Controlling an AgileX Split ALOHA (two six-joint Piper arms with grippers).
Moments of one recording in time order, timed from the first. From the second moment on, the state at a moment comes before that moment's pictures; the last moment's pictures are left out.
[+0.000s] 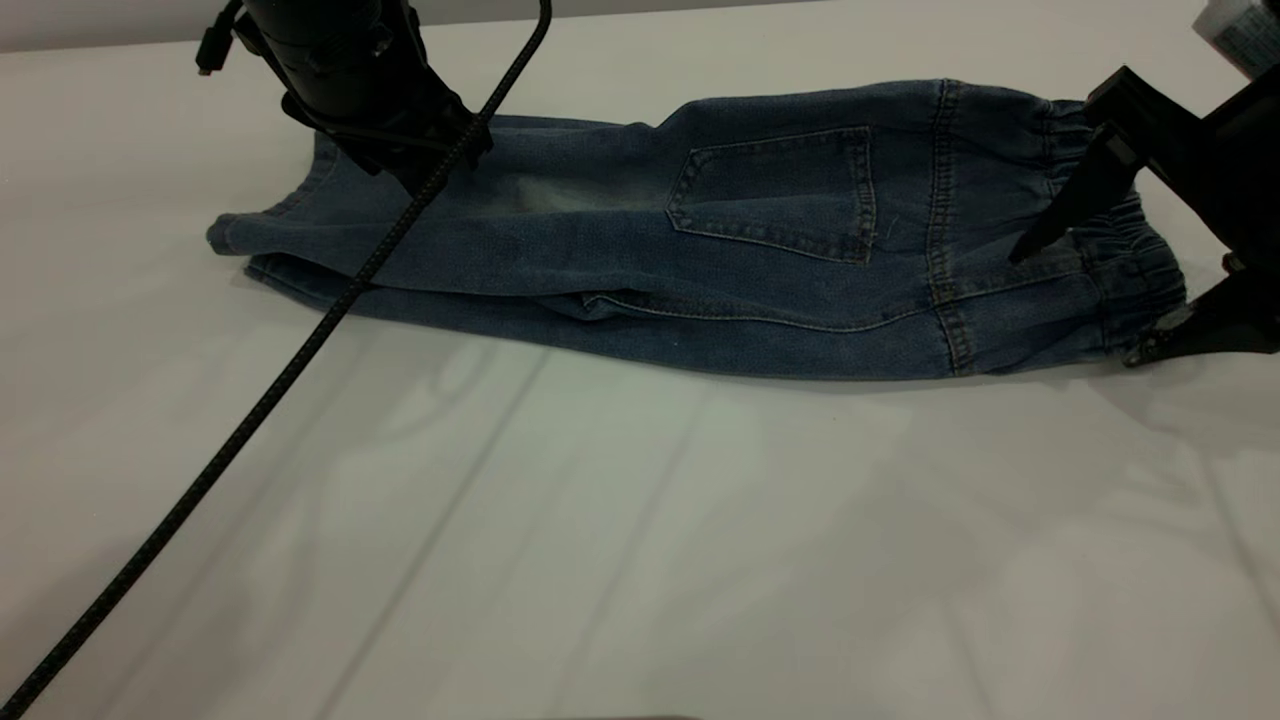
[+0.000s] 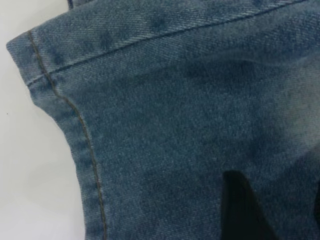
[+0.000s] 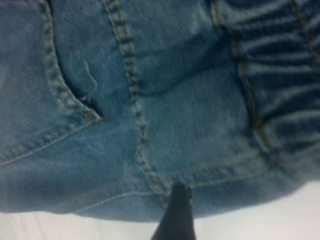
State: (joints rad) left arm -0.41 2.15 -1.34 0.35 0.37 -0.11; right arm 0.04 1.97 -0.76 1.29 0.55 -0.56
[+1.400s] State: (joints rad) left arm -0.41 2.15 -1.34 0.35 0.42 -0.11; right arm 0.01 2.06 -0.76 1.61 0.37 -0.57
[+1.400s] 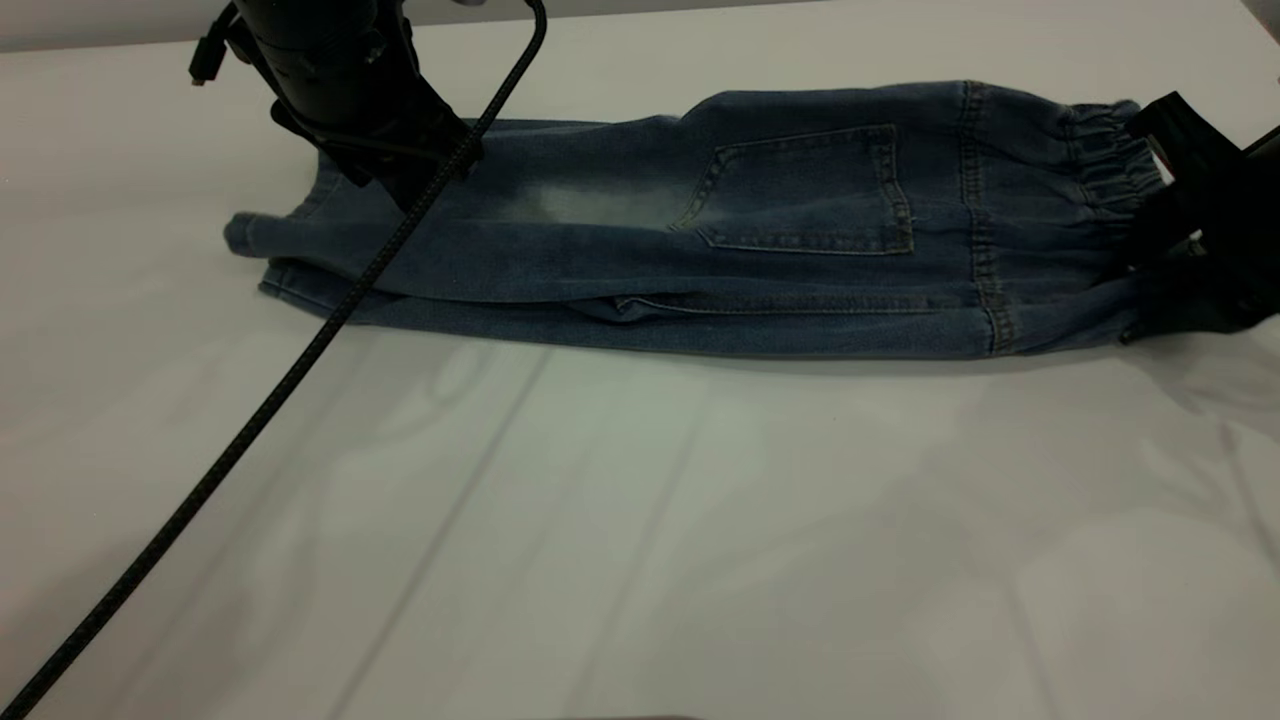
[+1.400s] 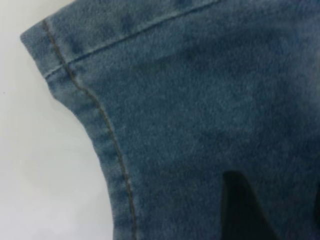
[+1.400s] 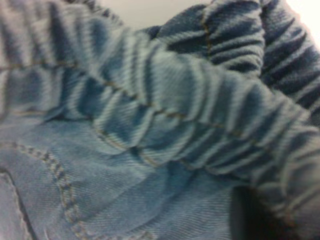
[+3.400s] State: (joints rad) left arm -0.62 2.09 -1.34 0.39 0.53 -0.19; right arm 0.01 1.65 -0.76 1.76 0.84 -1.26
